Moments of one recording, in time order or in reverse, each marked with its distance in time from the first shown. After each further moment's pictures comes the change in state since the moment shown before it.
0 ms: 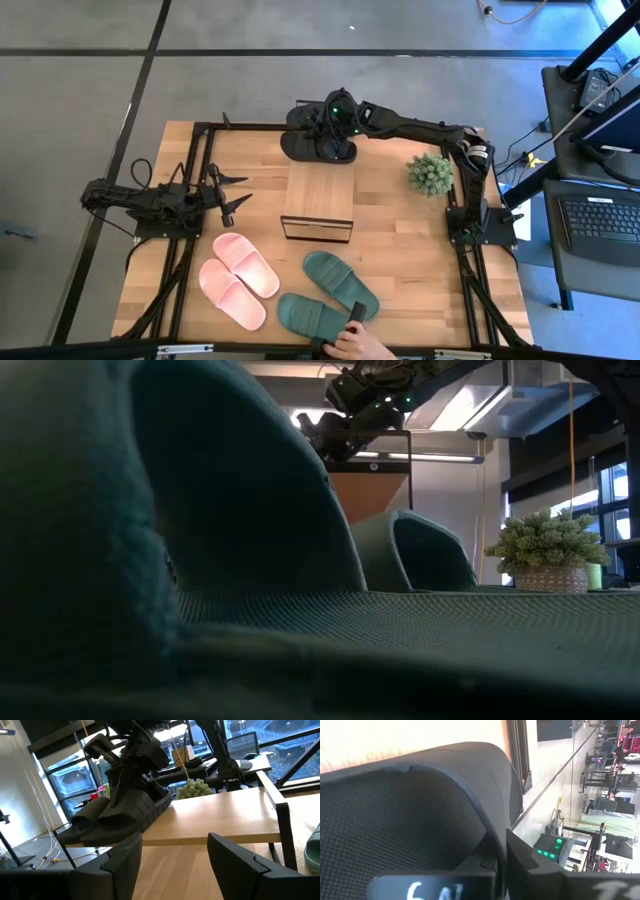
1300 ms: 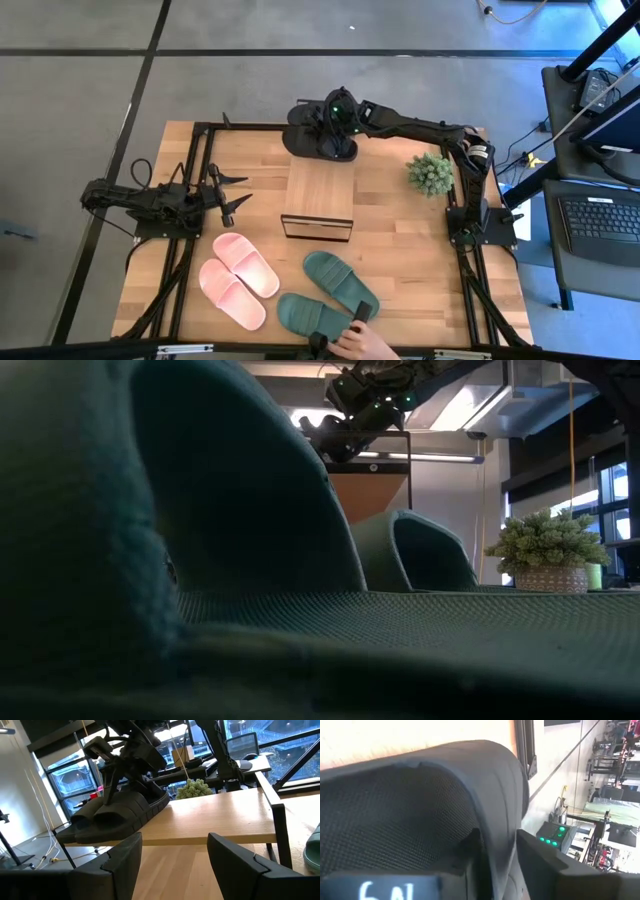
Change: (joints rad) left arm 0.000 0.000 0.000 0.000 0.000 -0.006; right arm -0.004 -0.002 0.008 -0.022 0.069 0.000
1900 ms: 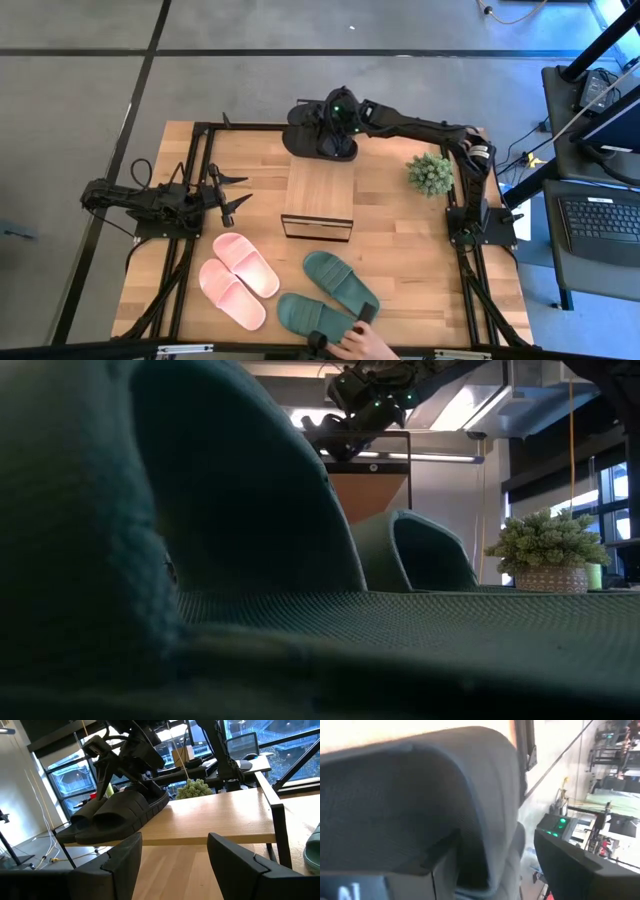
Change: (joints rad) left arm 0.000 0.000 0.000 0.000 0.000 0.000; right arm 0.000 -0.012 0.001 -0.005 0.044 0.013
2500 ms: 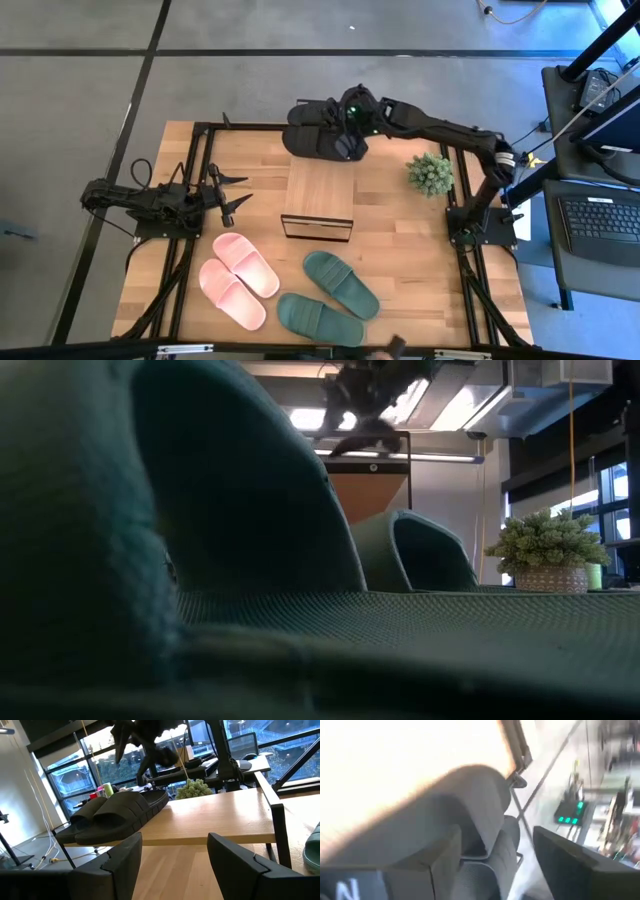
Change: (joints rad) left arm 0.000 0.000 0.000 0.000 0.002 0.000; right arm 0.073 -0.189 0.000 -0.219 0.026 0.253
